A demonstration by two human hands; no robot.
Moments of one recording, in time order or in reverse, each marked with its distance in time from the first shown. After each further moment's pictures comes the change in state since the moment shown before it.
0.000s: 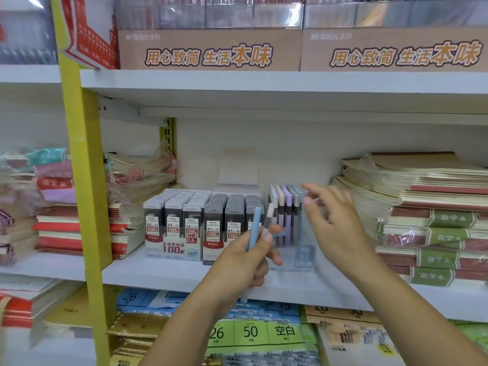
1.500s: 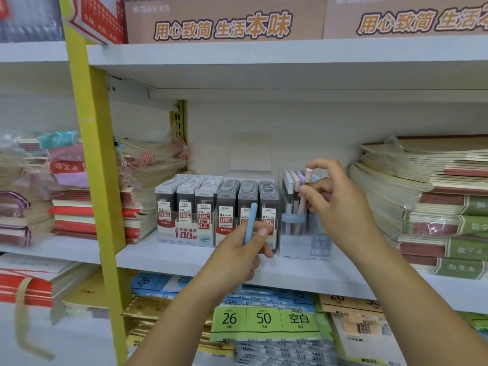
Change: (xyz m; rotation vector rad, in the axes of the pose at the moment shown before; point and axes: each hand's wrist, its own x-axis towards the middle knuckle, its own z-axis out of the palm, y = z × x) left_hand -0.006 -0.012 -0.027 0.184 0.134 -0.086; right_hand 0.010 -0.002 0.021 0.081 -0.001 -0.047
